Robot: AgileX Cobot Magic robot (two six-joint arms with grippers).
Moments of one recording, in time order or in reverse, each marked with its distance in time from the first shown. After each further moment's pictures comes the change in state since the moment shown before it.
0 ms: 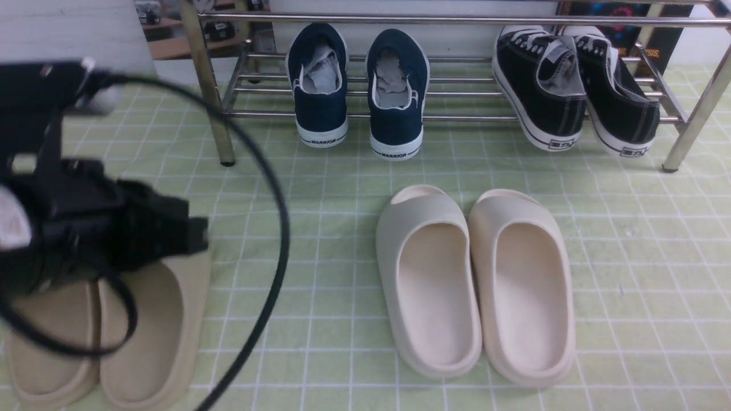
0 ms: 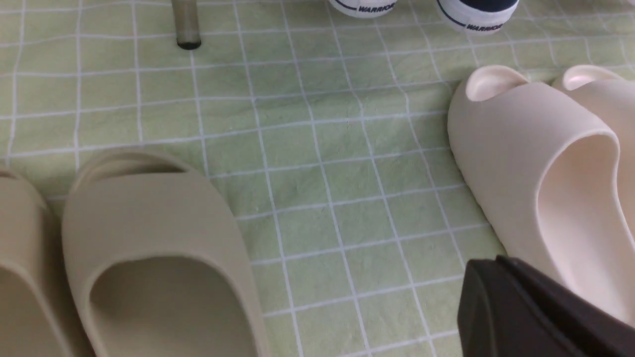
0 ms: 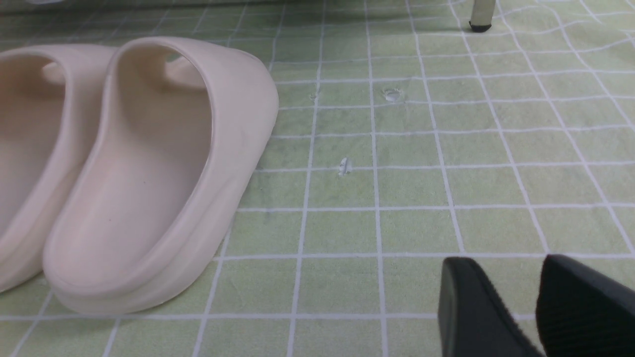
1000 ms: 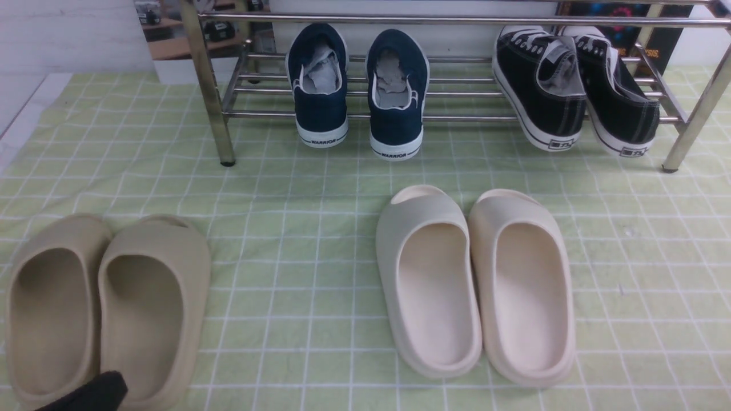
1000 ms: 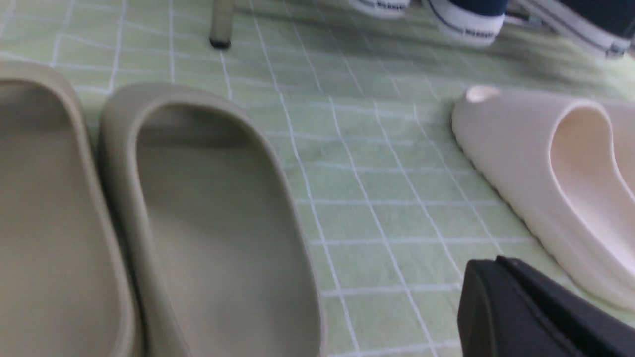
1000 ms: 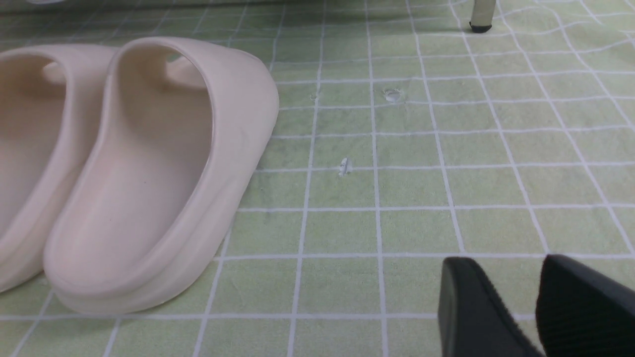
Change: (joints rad) right arm 0.000 0.000 0.000 0.000 0.000 0.000; left arm 0.082 -0.821 0.714 0.003 -0.293 -0.047
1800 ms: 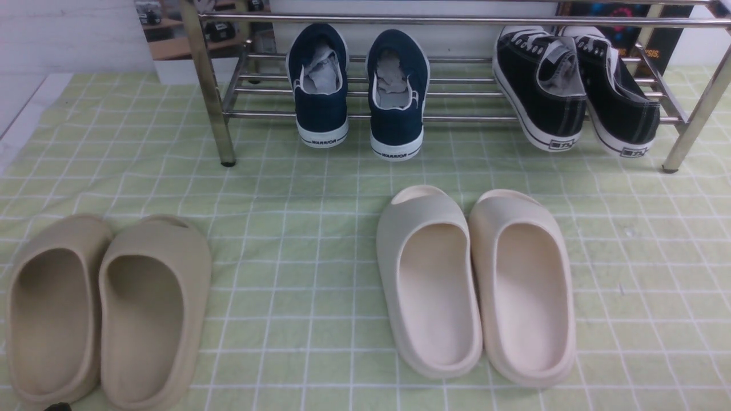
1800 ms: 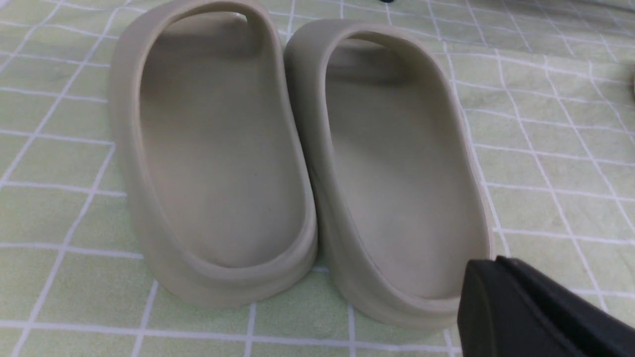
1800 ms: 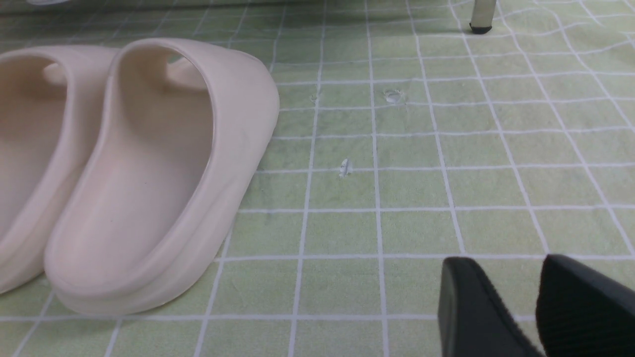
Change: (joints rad) right arm 0.000 -0.001 0.000 0.000 0.000 0.000; left arm 0.234 -0.049 0.008 -0.033 0.227 0.137
